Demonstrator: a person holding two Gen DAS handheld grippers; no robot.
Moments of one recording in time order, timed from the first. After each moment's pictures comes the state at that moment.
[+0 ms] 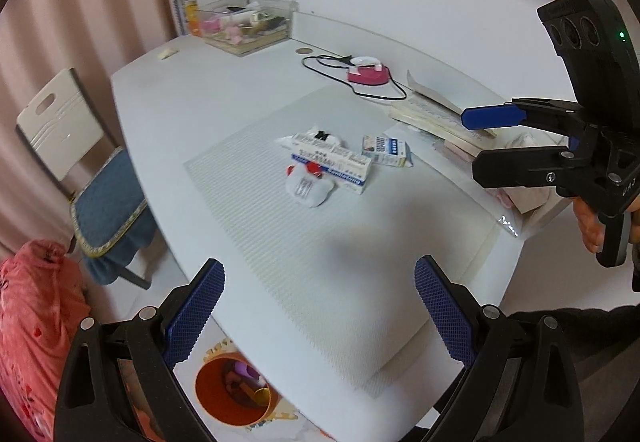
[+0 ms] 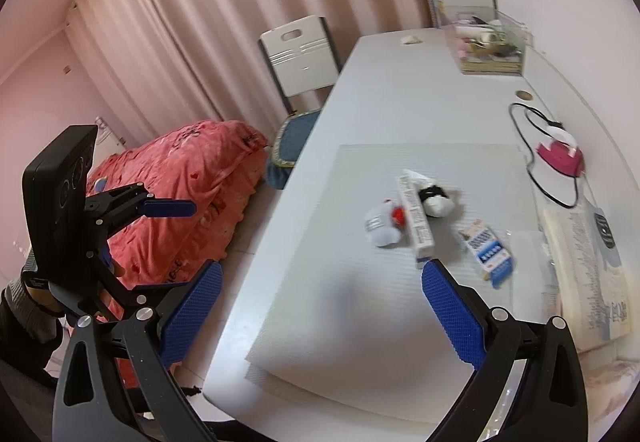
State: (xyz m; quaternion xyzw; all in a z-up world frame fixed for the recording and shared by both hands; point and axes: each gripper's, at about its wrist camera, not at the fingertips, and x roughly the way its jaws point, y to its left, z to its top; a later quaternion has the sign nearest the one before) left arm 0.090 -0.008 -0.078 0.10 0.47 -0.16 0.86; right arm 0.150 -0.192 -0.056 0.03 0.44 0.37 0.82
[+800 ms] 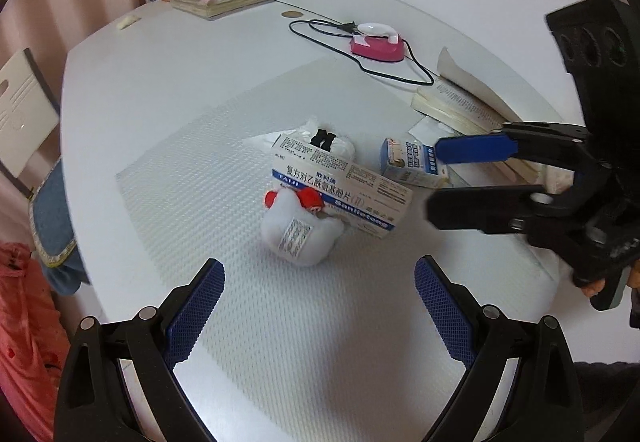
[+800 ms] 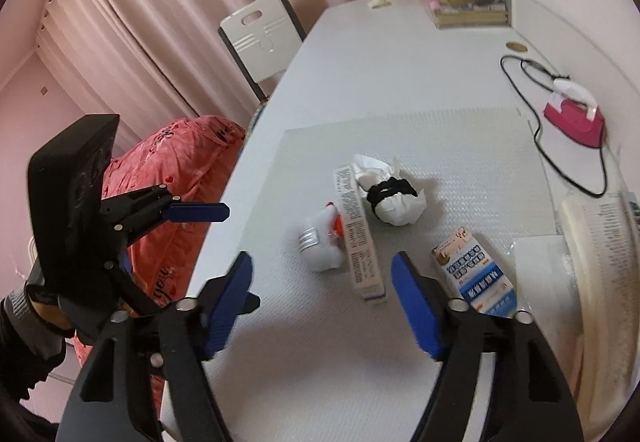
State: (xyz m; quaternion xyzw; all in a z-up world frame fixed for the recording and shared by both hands) left arm 0.202 -0.030 -0.155 0.07 0.51 -0.20 0.83; right arm 0.249 -0.187 -0.152 0.06 0.49 0.35 0.79
